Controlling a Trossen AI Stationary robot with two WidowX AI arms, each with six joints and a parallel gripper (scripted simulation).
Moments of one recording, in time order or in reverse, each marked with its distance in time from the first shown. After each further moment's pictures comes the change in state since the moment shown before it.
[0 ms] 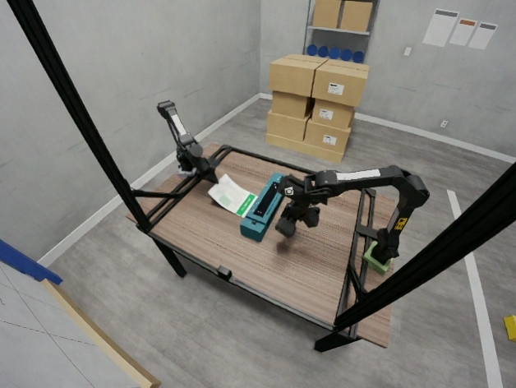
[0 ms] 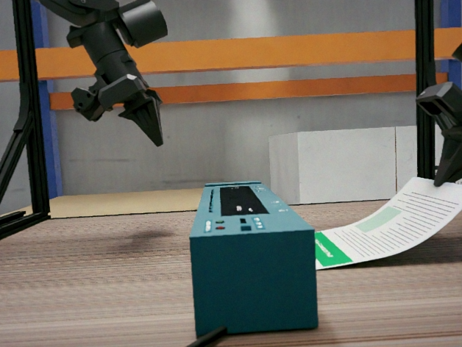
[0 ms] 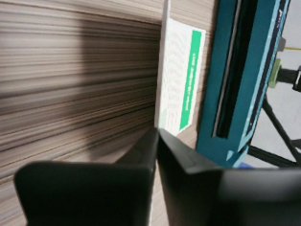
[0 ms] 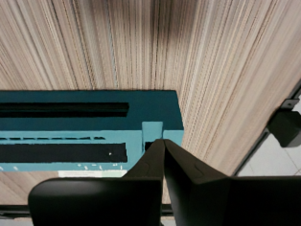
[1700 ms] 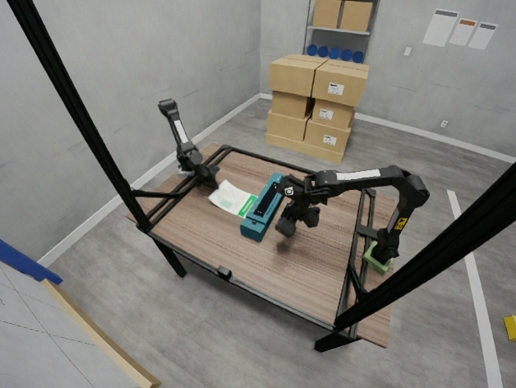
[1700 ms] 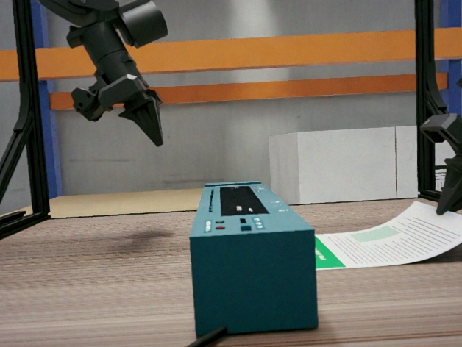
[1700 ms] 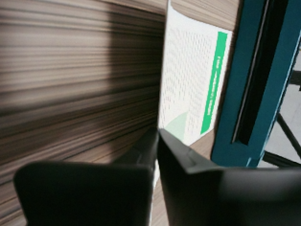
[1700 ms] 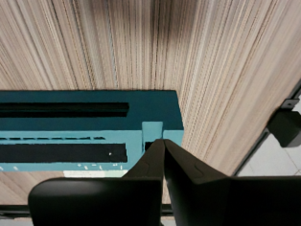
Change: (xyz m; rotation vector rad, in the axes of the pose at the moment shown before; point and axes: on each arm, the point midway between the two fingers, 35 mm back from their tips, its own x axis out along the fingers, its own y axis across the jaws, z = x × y) left arm 0.025 0.030 -0.002 -0.007 0.002 -0.018; right arm 0.000 0.000 0.000 0.000 0.000 0.000
